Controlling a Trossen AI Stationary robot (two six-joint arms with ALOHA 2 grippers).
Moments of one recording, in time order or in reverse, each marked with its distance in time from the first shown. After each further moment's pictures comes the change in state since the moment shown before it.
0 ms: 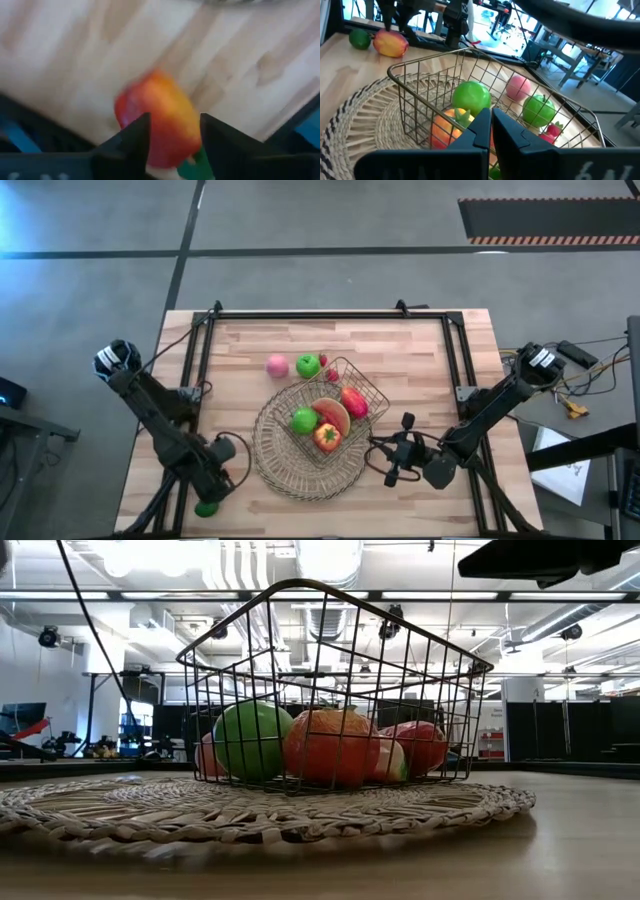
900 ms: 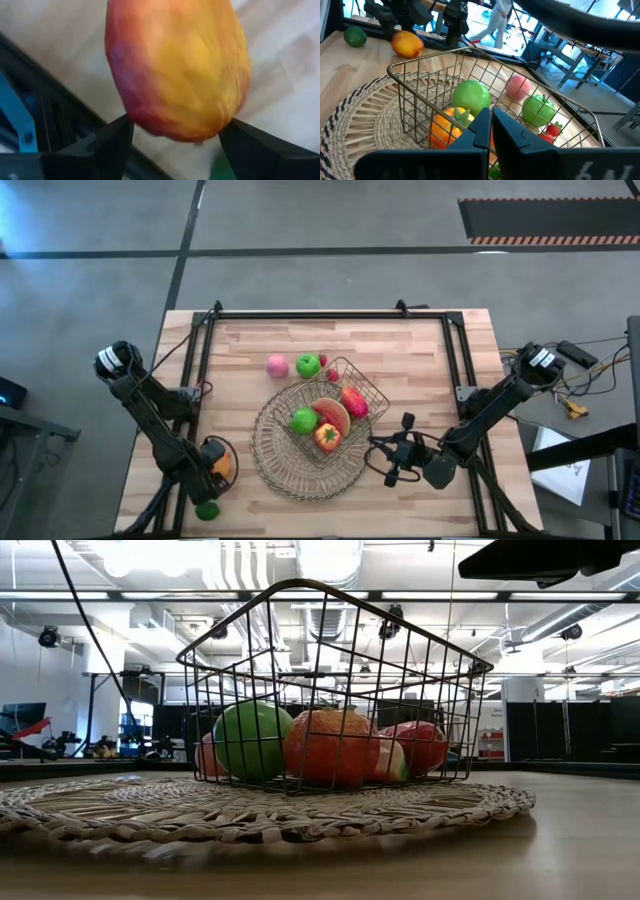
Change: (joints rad) left arm -0.087 0.016 -0.165 0.115 0.072 -0.262; right arm 0.000 0.000 -0.002 -0.001 -0.001 -0.007
